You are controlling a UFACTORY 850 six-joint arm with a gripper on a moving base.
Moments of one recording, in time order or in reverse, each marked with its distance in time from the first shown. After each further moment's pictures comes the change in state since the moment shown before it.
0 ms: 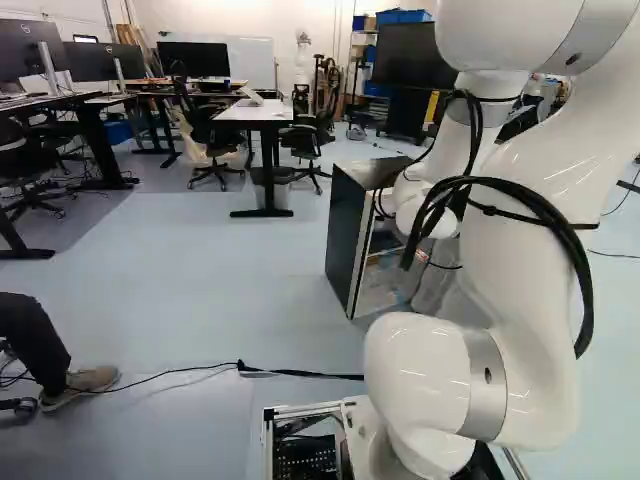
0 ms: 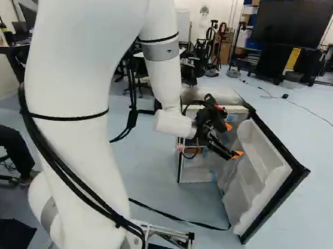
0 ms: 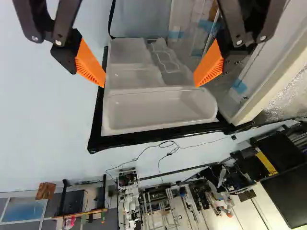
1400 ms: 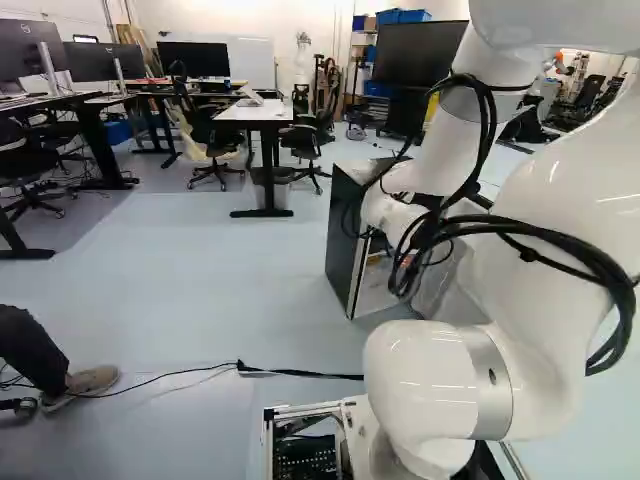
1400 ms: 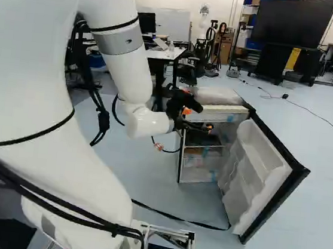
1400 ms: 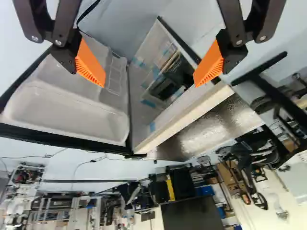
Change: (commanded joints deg) arm 11.0 15.2 12.3 -27.3 -5.3 0.0
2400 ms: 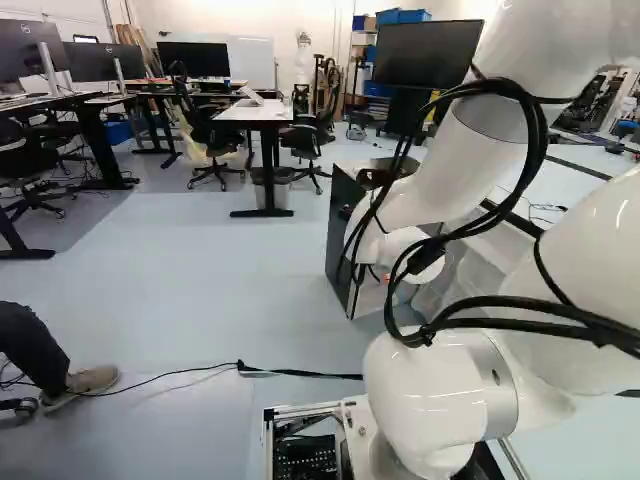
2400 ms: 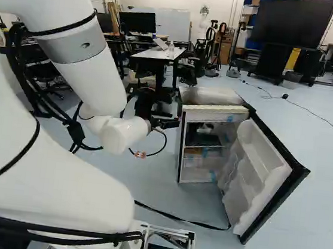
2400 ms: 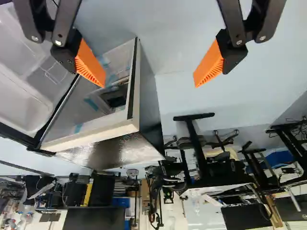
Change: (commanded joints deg) arm 8.6 11.9 9.6 -21.3 -4.1 0.0
